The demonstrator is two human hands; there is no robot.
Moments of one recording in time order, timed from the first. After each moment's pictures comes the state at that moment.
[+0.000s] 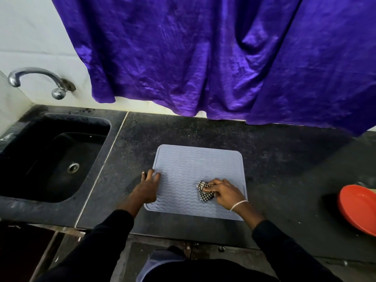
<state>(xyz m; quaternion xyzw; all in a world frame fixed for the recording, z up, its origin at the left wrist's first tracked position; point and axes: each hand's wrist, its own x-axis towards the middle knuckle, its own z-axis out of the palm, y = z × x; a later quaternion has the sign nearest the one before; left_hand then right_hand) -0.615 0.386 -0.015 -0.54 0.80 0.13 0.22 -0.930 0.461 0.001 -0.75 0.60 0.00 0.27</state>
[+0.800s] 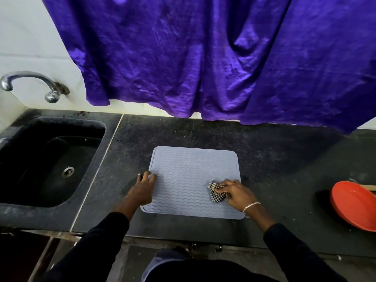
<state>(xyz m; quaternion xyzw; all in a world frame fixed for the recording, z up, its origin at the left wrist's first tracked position) -0.610 0.386 -0.018 -0.55 0.80 0.14 0.20 -0.978 0.482 -0.001 -0.73 0.64 0.00 0.25</state>
